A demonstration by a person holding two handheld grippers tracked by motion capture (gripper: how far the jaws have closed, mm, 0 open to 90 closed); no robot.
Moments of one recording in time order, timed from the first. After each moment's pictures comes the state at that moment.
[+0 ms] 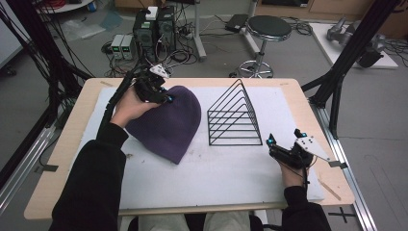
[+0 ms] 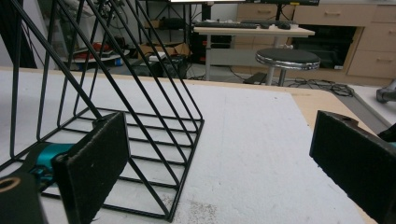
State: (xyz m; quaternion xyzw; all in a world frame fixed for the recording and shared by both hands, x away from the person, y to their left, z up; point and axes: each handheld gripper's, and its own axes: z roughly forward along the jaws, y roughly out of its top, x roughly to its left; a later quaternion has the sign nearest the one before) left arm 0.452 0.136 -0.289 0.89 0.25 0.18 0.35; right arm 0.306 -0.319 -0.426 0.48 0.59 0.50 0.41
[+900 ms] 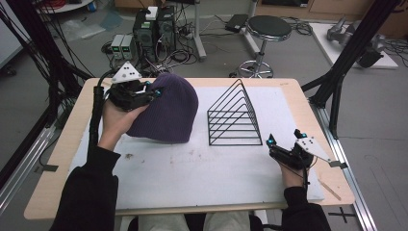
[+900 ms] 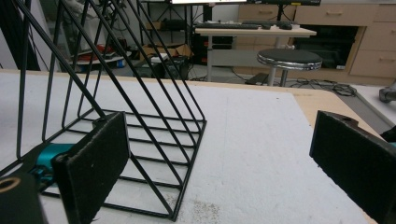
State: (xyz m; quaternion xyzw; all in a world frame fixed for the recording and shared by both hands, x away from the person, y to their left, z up) left arm 0.372 0.168 -0.260 0.76 0.29 0.27 0.51; right arm 0.304 -0.319 -0.426 0.48 0.59 0.51 0.40
